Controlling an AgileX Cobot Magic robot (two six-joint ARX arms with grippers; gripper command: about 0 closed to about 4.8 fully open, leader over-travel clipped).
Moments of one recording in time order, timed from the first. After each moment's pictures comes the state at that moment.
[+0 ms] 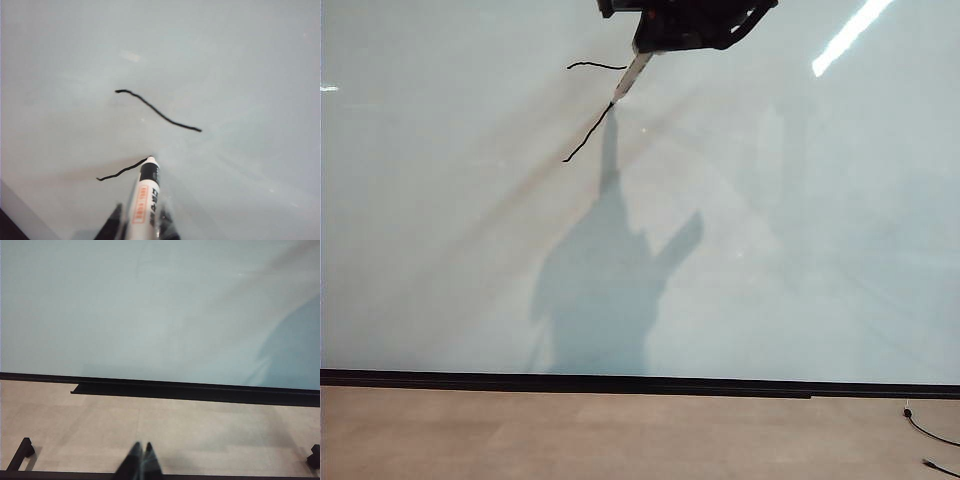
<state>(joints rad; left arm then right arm) 0.00 0.00 0.00 -0.15 0.02 -0.01 0.69 1.47 0.99 0.50 0.19 -0.24</state>
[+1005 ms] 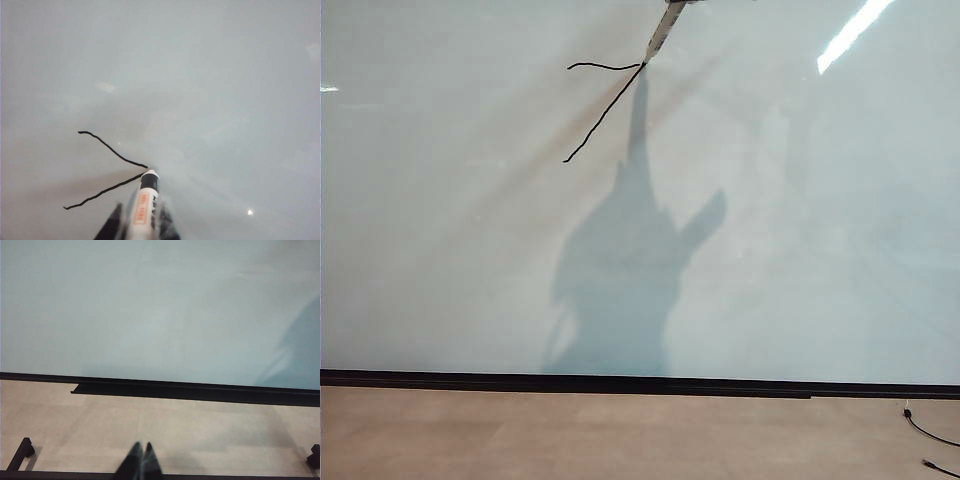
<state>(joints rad) 0.00 0.00 0.00 -0.15 0.02 -0.01 0.65 1.37 0.99 0.49 0.19 -0.28</state>
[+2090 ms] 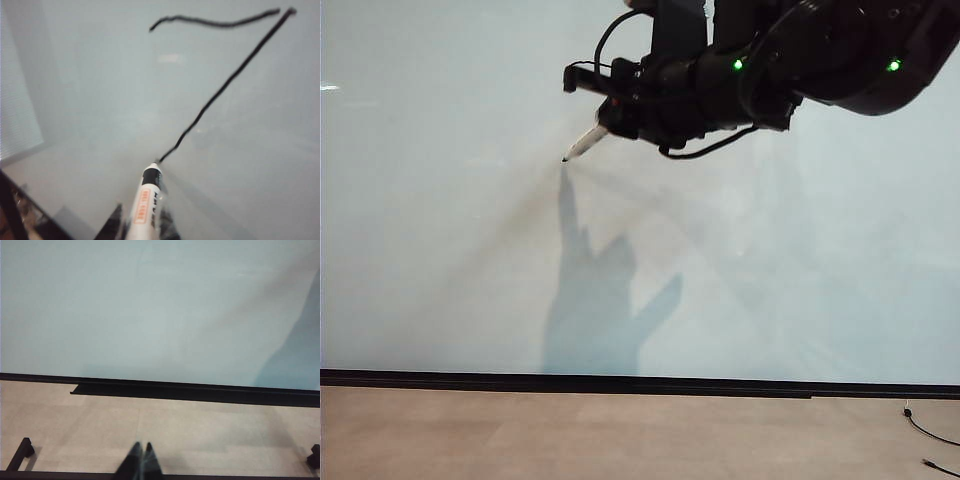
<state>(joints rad) 0.00 0.00 0.00 -0.15 0.02 -0.01 0.71 1.75 0.87 1.02 0.05 0.06</state>
